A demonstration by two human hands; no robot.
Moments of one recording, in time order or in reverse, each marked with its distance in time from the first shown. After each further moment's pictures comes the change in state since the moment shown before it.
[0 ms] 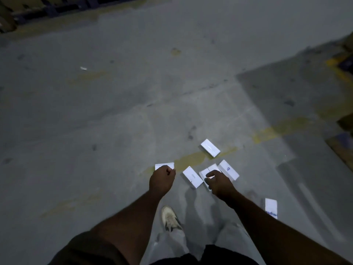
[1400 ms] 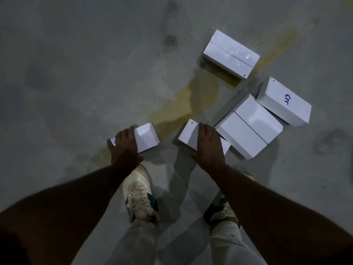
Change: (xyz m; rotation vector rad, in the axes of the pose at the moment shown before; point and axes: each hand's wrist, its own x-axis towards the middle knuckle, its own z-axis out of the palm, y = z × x) left_hand 0.489 -0.340 0.328 0.918 -0.293 0.270; right_hand 0.513 0.305 0.310 -0.505 0.114 0.063
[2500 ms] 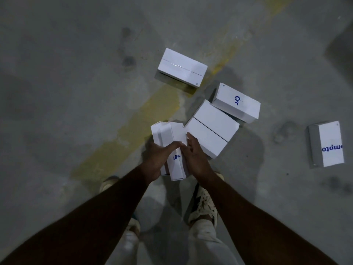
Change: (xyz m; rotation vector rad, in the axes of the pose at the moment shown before) left_hand -0.043 0.208 -0.042 -1.208 -0.337 -0.284; right_hand -0.050 0.045 -0.073 1.110 -0.109 0.231
